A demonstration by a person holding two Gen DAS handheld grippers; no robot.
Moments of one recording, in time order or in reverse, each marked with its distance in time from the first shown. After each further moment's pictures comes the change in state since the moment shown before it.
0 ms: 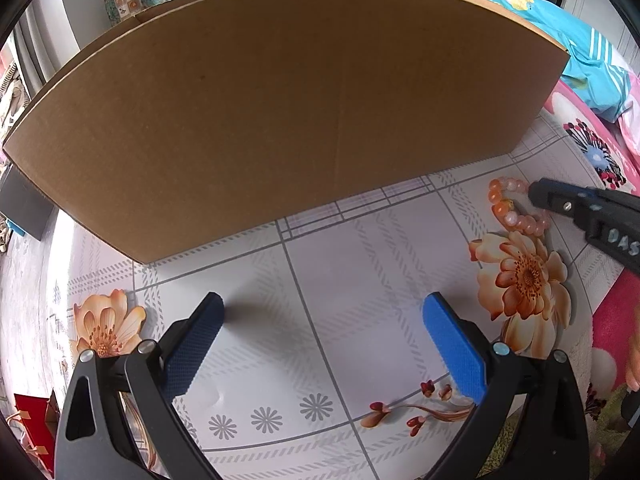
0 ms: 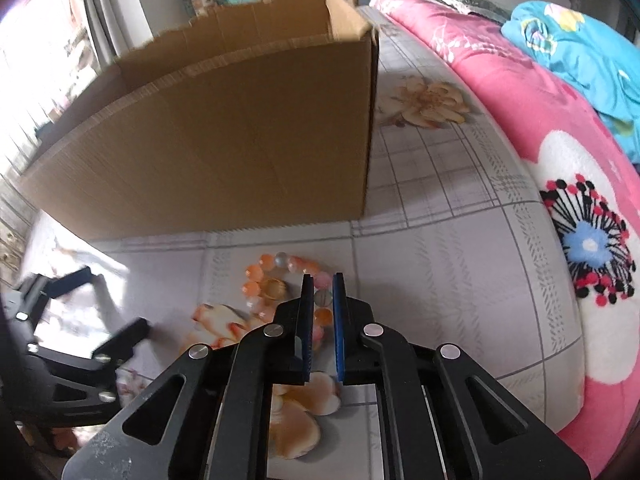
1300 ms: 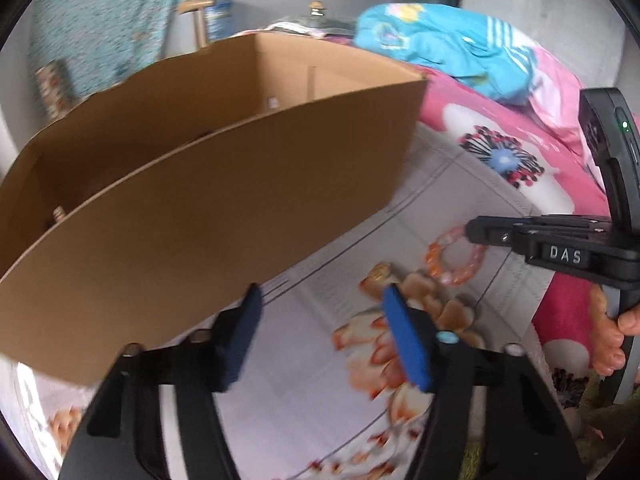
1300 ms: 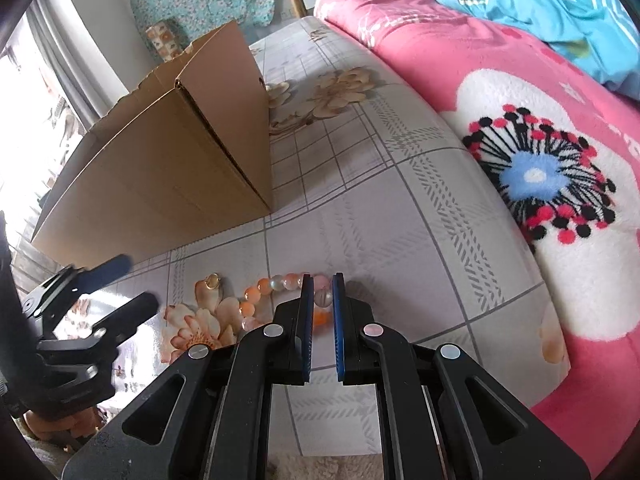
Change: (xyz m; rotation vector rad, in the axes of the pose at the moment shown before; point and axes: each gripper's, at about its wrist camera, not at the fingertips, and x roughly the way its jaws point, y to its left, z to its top) left arm -0.008 -0.057 0.040 0.252 -0.180 -0.241; right arm -0.010 -0.072 -0.021 0.212 -0.038 0.049
